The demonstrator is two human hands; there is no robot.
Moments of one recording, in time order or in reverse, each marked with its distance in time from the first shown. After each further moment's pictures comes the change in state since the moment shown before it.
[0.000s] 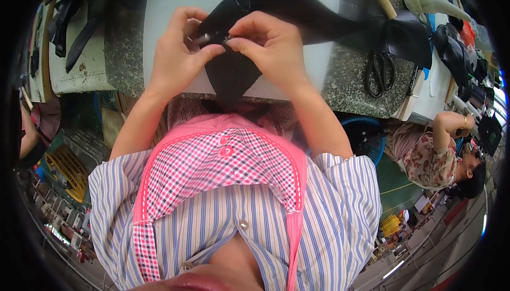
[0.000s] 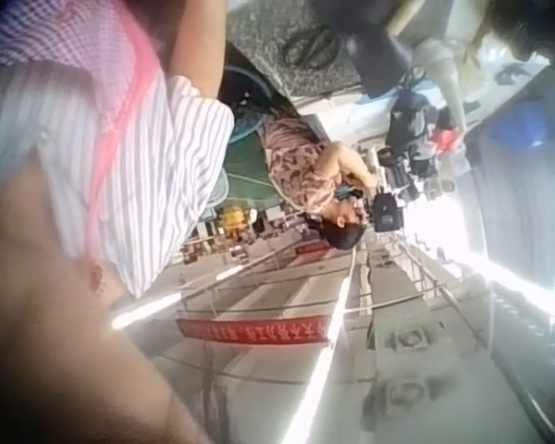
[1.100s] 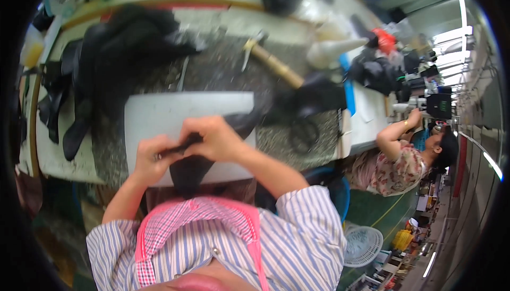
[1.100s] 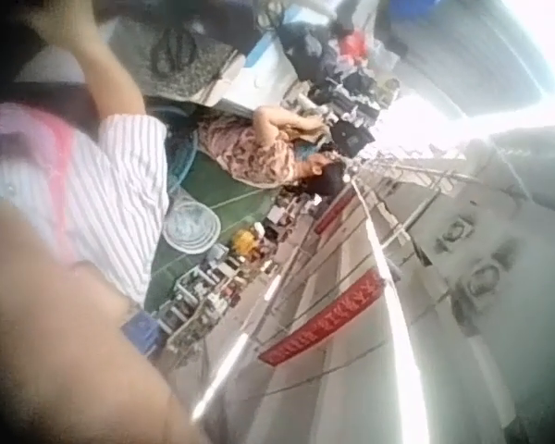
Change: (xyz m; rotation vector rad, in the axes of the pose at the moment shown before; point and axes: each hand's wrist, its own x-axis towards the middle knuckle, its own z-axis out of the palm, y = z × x) left_hand 0.006 0.022 -0.014 -0.046 -0.267 0.220; right_hand 0.013 -0.040 -0.021 -0.372 -0.264 -0.259
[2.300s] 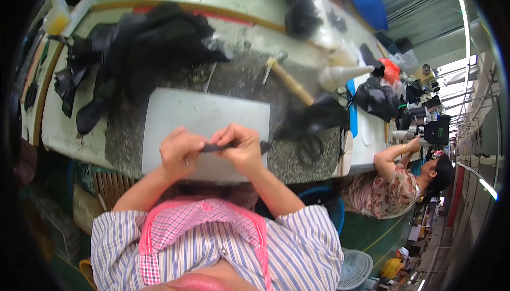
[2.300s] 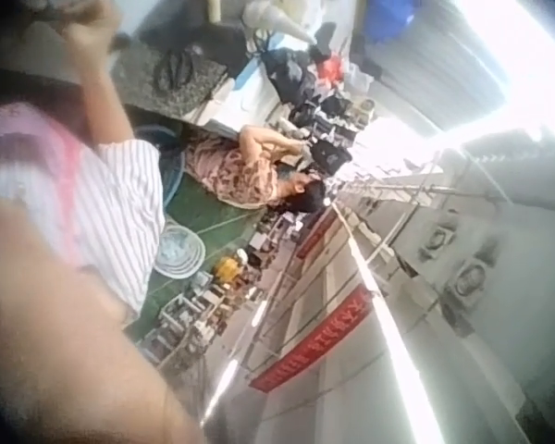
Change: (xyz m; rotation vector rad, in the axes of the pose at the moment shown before) left_hand 0.004 -0.007 0.027 0.175 0.519 0.705; right_hand -0.027 -0.001 0.027 0.649 0.354 0.037
